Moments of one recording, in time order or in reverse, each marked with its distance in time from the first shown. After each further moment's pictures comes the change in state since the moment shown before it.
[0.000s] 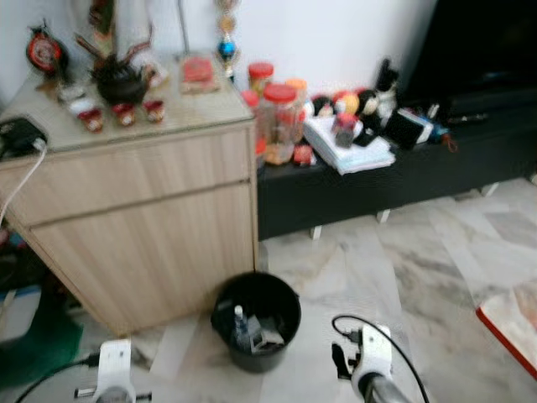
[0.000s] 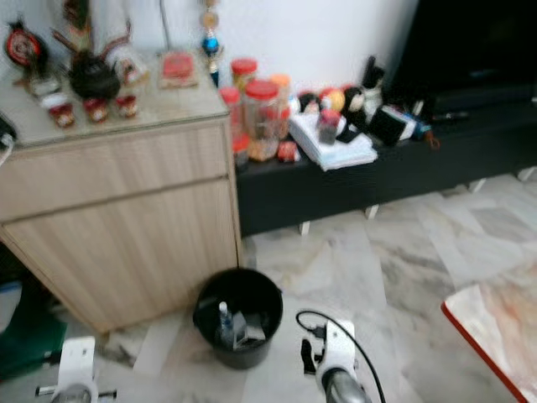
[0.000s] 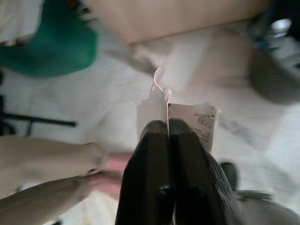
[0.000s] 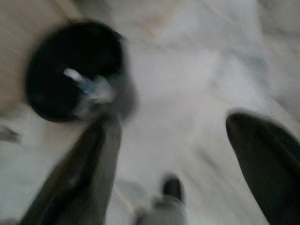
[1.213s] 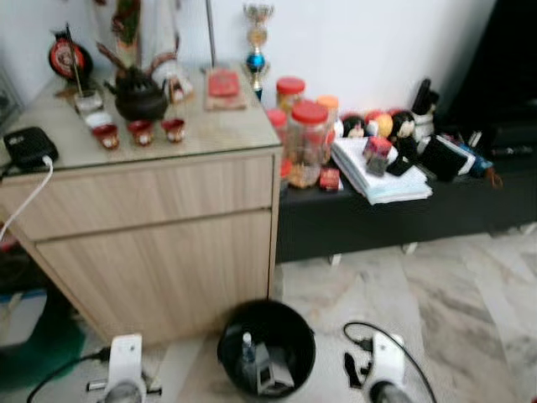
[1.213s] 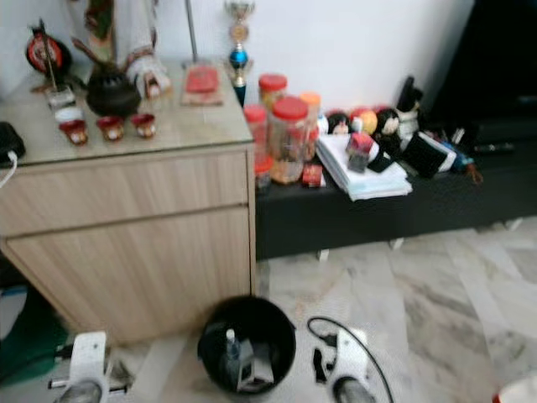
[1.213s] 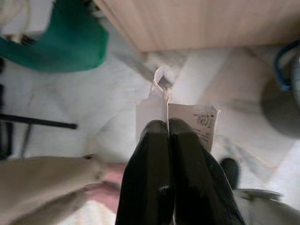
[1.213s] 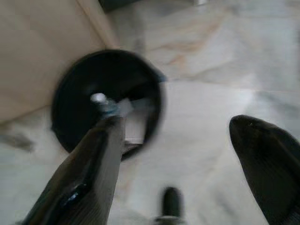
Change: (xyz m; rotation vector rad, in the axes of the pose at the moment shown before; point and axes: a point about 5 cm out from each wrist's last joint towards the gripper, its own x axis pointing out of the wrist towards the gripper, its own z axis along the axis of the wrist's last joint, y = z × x) left arm 0.002 0.019 -0.001 0.015 0.002 0.042; right arm 0.003 0.023 0.005 0.008 -0.013 0.055
